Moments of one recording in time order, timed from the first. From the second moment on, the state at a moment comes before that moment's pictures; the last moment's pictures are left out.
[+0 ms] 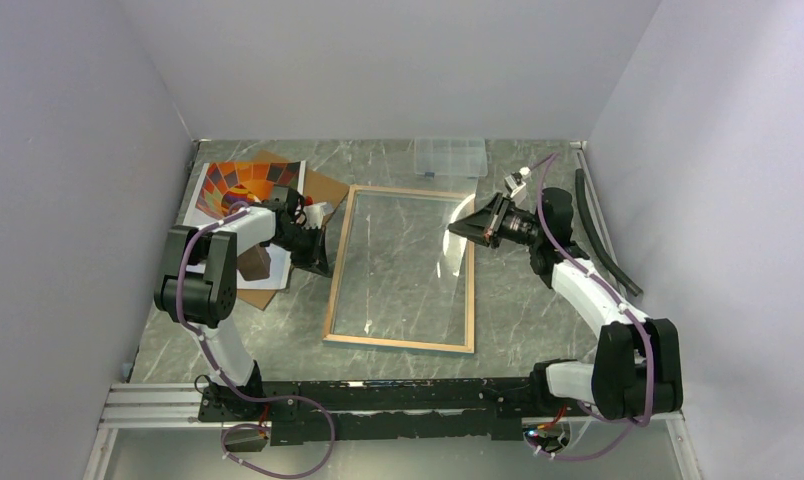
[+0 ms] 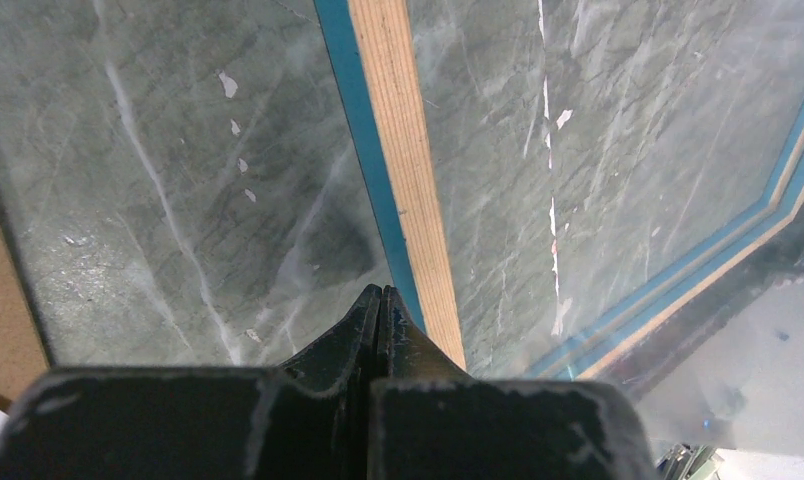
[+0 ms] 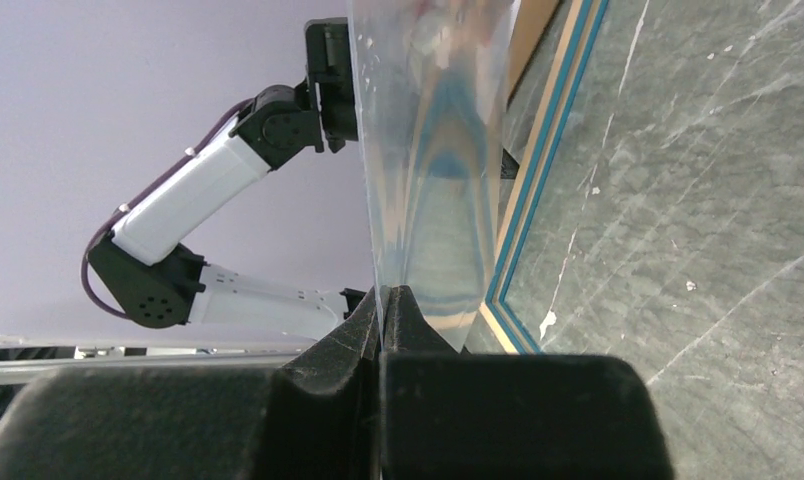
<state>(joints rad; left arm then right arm) -0.17 1.80 1.08 -0.59 0.55 0.00 0.11 1.25 0.69 0.28 -0.94 1.05</state>
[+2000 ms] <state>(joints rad) -0.17 1.80 1.08 -0.59 0.54 0.00 0.11 1.32 0.70 0.07 -0.98 0.87</state>
